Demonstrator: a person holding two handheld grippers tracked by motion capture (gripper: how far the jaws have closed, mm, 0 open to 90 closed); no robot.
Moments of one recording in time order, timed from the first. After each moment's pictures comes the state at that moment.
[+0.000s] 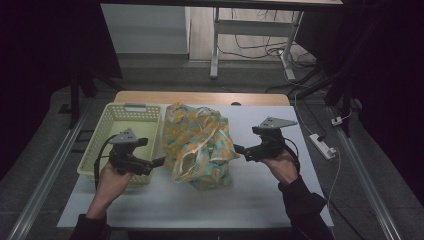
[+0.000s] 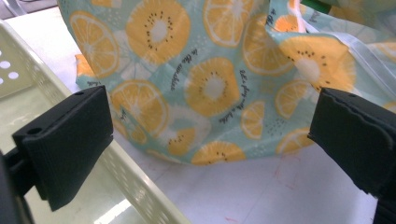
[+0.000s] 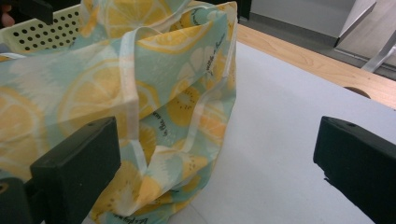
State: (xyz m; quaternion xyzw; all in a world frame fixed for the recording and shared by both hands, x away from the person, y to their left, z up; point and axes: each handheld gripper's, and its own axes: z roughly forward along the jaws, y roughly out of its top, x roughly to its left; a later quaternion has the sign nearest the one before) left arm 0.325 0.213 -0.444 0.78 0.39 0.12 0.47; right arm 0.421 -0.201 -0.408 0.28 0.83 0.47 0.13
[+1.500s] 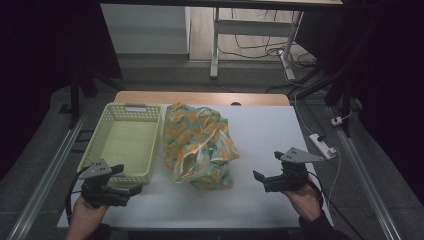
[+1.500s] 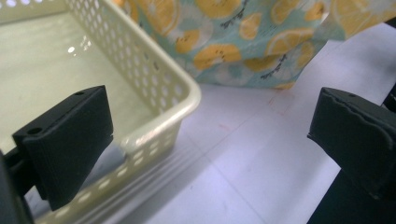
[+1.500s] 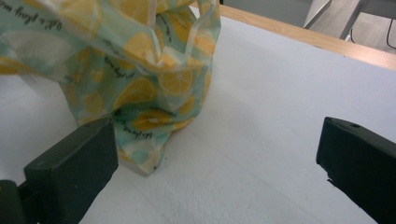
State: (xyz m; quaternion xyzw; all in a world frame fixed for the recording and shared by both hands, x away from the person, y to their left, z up) left arm 0.243 0.251 -0.473 0.76 0.45 0.13 0.45; right arm 0.347 -0.259 -0.431 0.31 0.81 0.45 0.18
